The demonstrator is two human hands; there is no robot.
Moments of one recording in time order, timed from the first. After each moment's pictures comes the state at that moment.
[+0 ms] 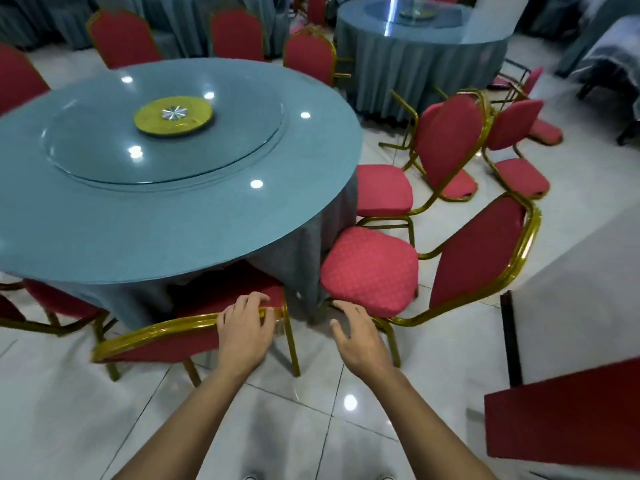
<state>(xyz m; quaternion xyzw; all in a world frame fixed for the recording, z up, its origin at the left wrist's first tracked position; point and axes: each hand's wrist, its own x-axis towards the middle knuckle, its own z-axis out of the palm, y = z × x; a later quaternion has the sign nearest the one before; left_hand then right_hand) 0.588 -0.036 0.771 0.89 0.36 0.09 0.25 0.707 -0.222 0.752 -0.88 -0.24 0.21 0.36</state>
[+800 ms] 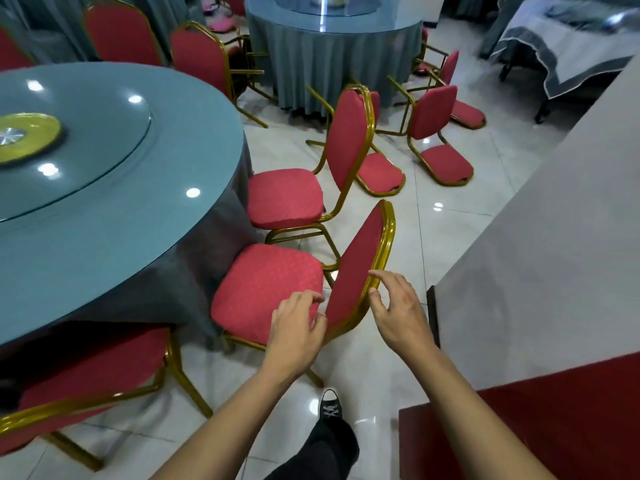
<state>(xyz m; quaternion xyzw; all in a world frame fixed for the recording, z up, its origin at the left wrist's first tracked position) 0.927 -0.333 0.784 0.91 0.18 0.08 0.36 1.040 -0.505 0.780 -0.91 -0.19 0.03 0.35</state>
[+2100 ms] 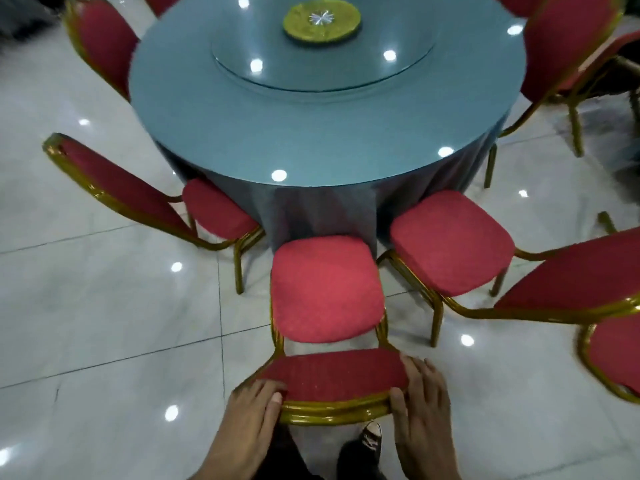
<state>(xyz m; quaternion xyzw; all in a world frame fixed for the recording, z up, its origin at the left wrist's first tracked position) 1.148 -0.463 0.729 0.69 0.66 0.11 0.28 1.440 -0.451 0.702 -0.71 -0.64 0.22 0.23</state>
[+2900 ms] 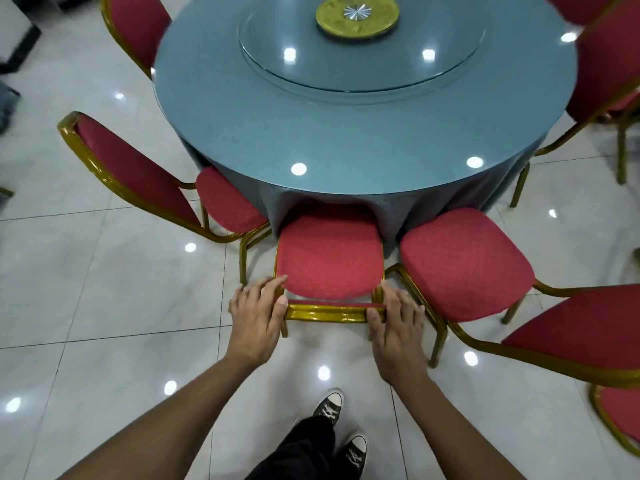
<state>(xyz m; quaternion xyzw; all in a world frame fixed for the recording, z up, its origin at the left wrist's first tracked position) 1.171 -0.299 0.712 0.61 0.75 0.18 0.19 1.439 -0.276 0.692 -0.64 -0.69 0.28 0.21</state>
